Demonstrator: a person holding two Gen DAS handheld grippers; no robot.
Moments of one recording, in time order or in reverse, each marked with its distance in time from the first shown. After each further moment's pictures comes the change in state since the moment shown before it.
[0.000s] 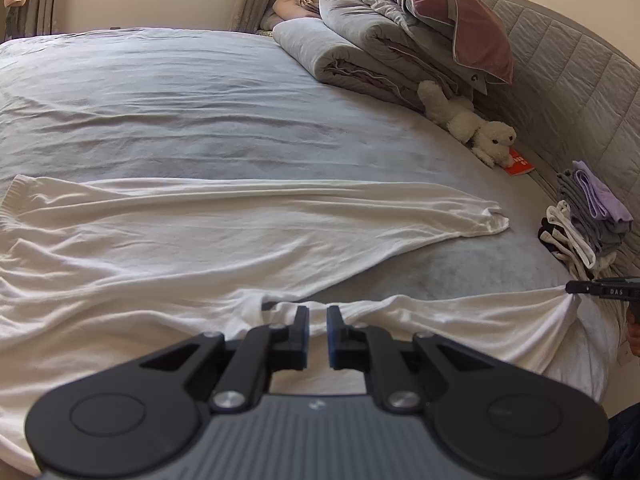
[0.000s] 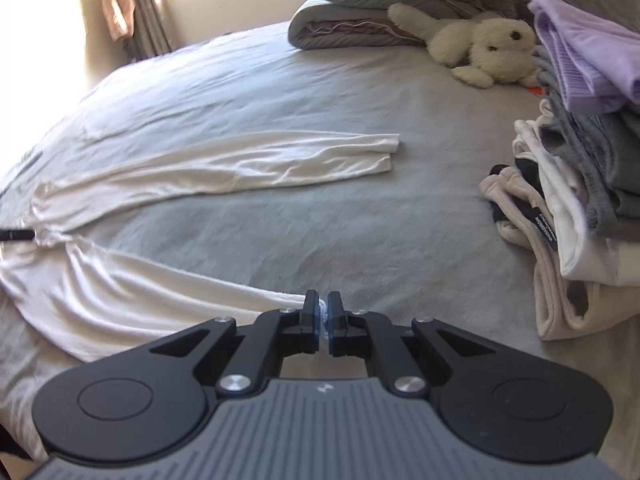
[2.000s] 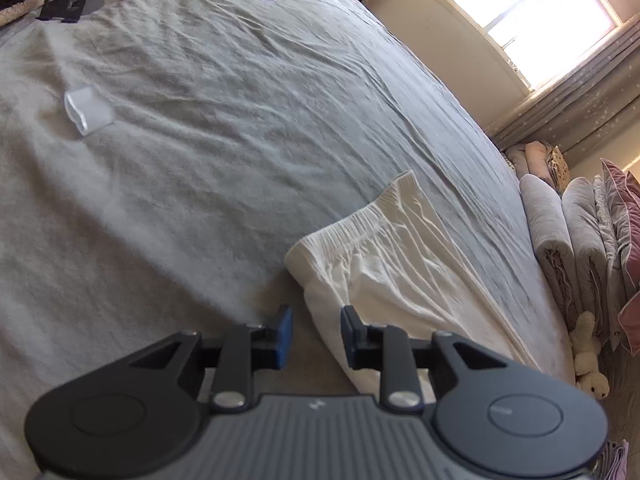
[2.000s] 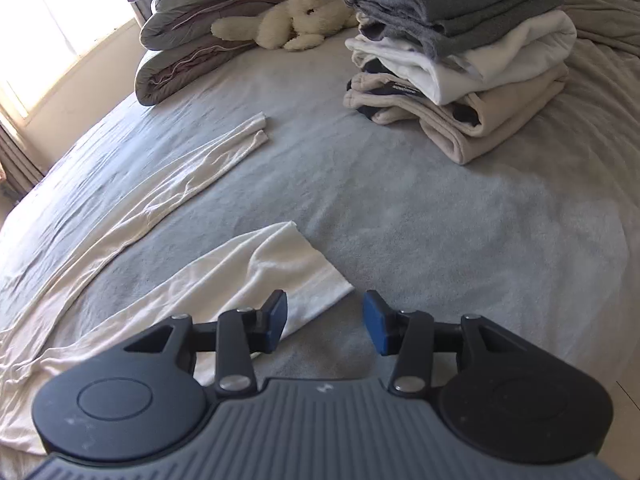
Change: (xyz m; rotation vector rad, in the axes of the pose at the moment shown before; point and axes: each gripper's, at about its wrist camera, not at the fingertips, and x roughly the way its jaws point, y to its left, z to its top) left arm -0.126 0.171 -0.088 -0.832 -0.199 0.330; right arm -0.013 0.013 -0.053 0.507 -0.095 -0.255
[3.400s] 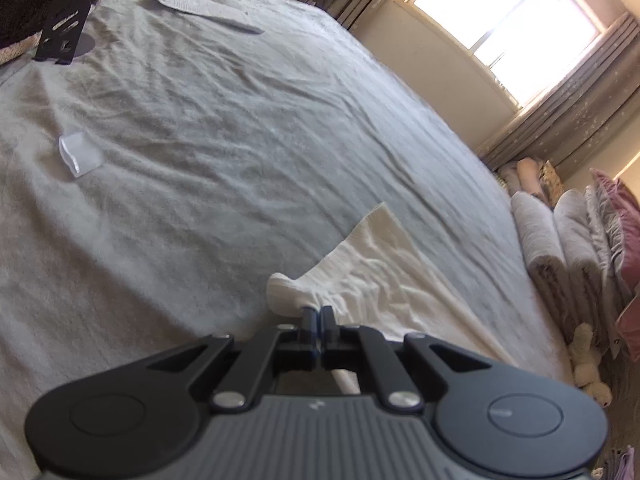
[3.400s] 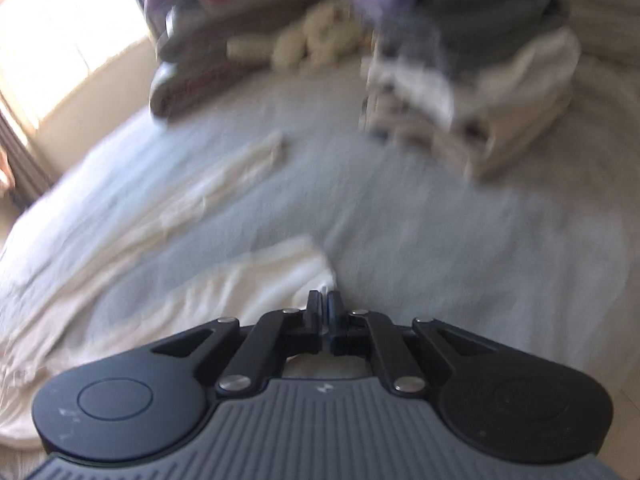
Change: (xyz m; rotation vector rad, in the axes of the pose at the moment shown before) left arm -0.029 -0.019 0.002 0.035 -0.116 -0.023; right arm -0.022 0.002 -0.001 0.007 -0.146 0.029
